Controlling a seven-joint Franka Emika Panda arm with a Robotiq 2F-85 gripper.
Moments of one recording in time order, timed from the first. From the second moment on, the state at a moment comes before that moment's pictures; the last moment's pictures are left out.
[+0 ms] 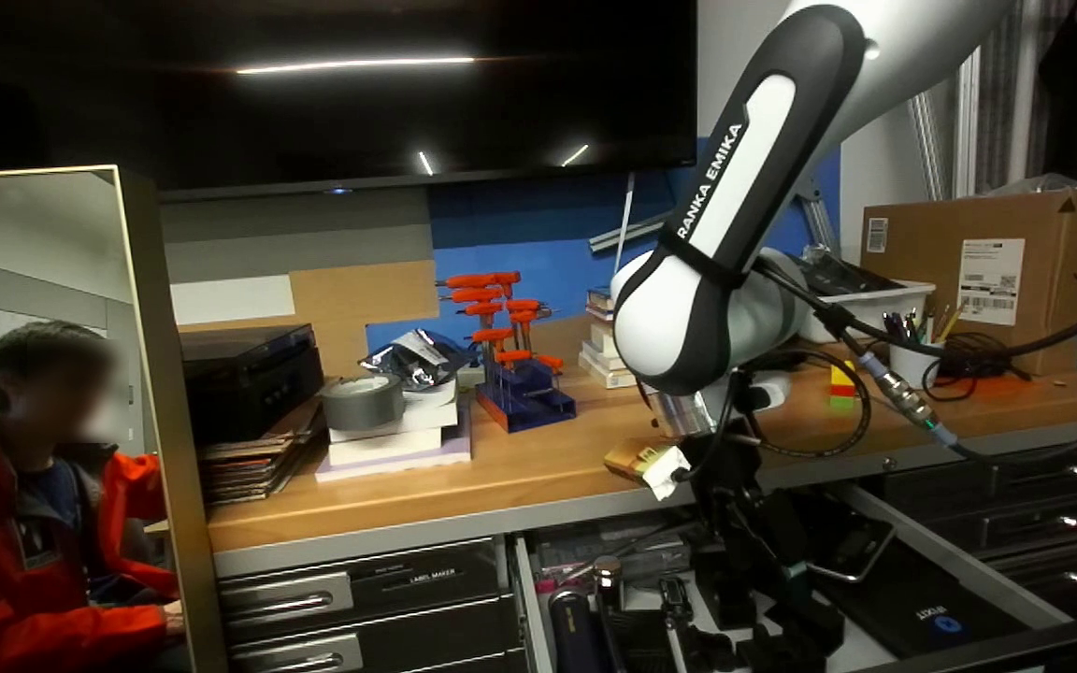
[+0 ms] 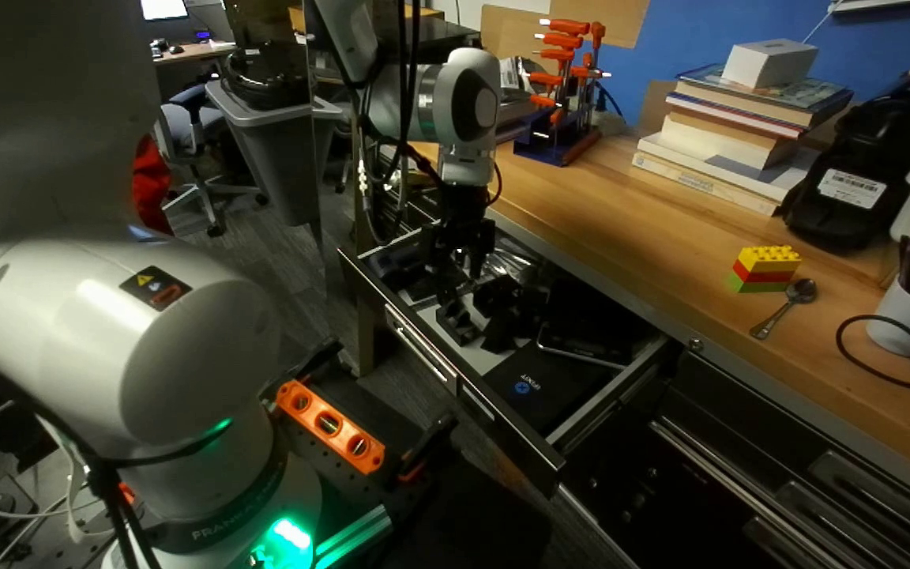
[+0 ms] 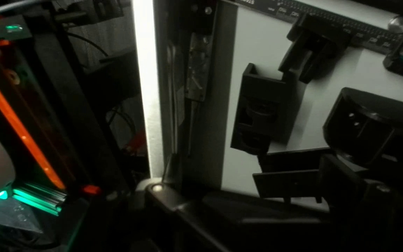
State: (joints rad) arm 0.21 0.26 -0.07 -2.34 -0.15 2.20 1.97
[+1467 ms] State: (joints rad) arm 0.15 0.27 -0.06 -2.69 -0.01 2.78 1.96
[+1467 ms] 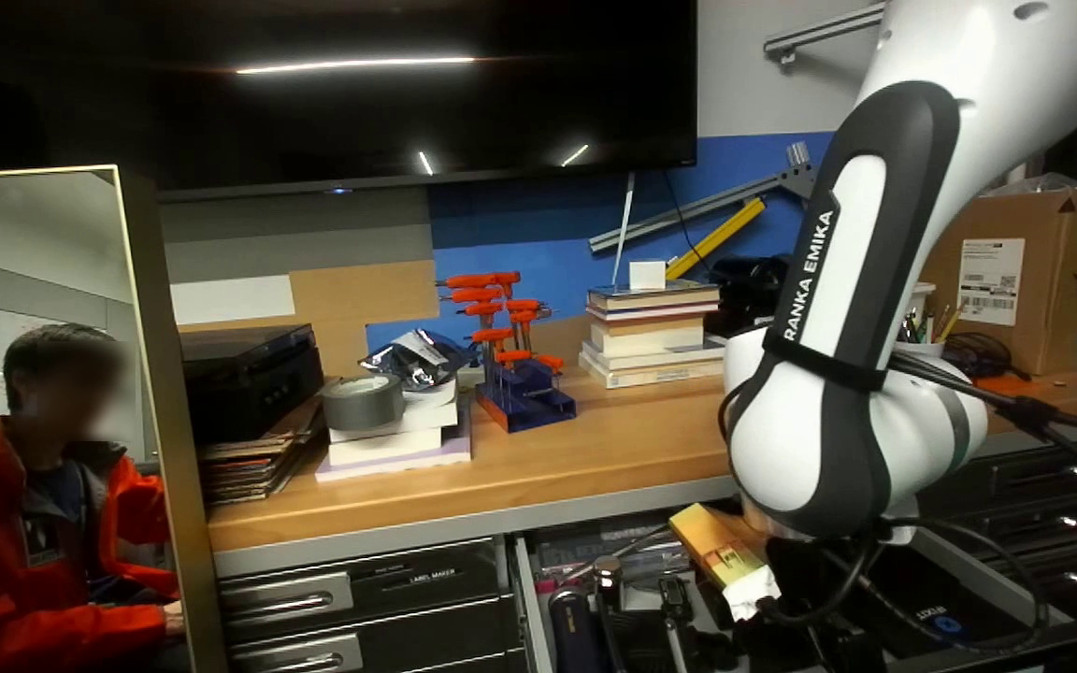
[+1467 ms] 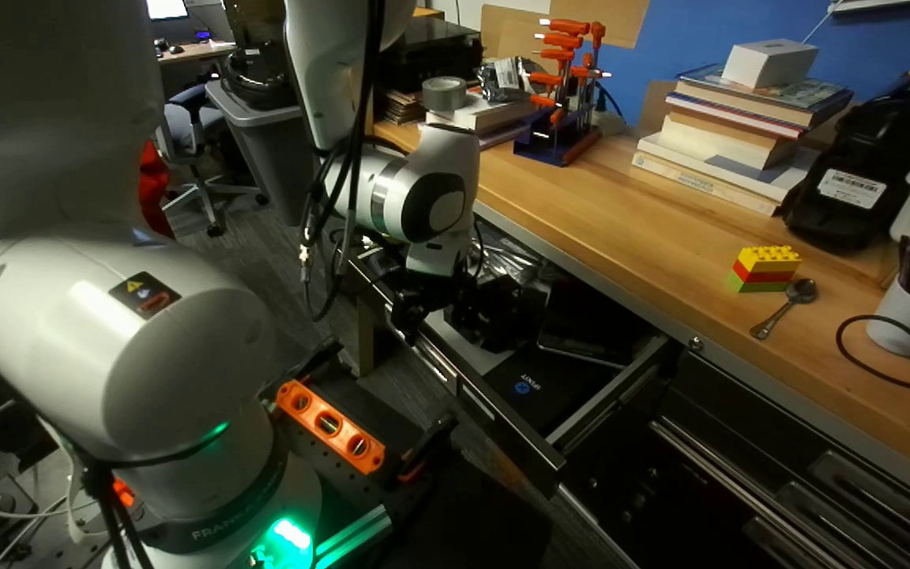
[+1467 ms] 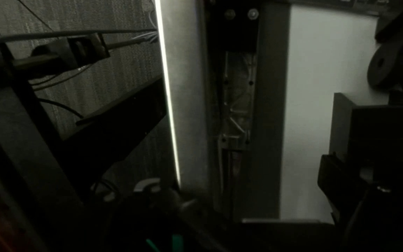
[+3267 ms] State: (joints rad) arm 0.82 0.46 -0.78 -2.41 0.00 2.77 1.69
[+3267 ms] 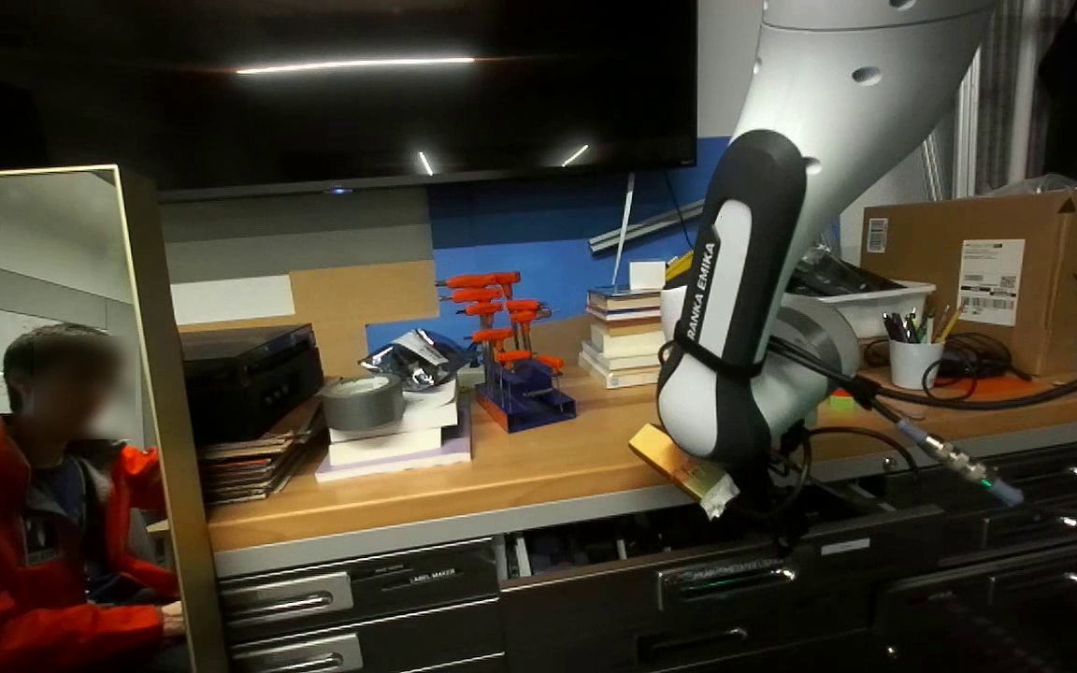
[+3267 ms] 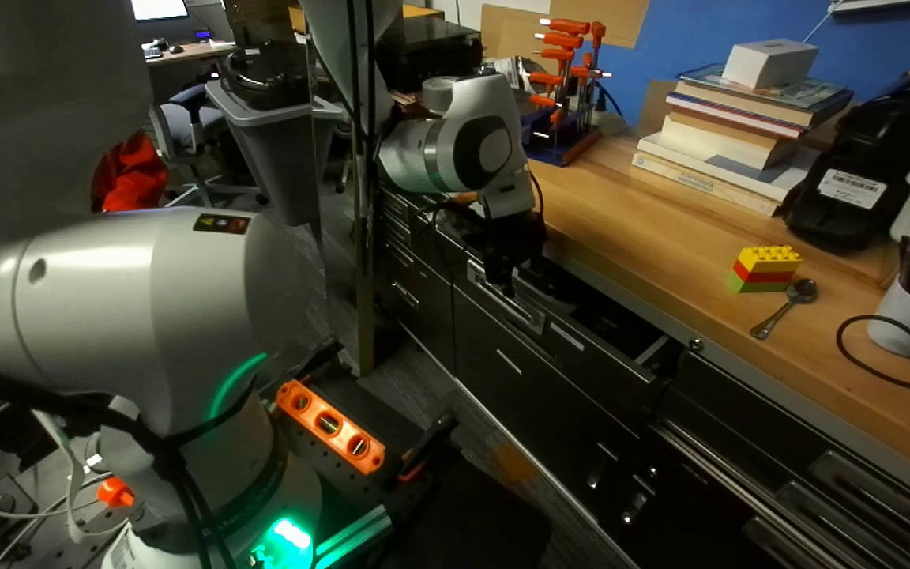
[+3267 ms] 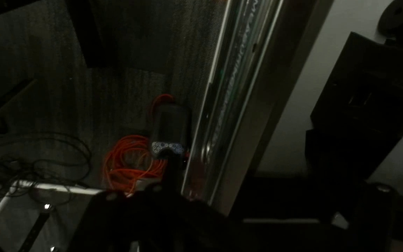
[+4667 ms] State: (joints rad) arm 0.13 0.40 -0.11 -2.31 0.04 2.11 1.63
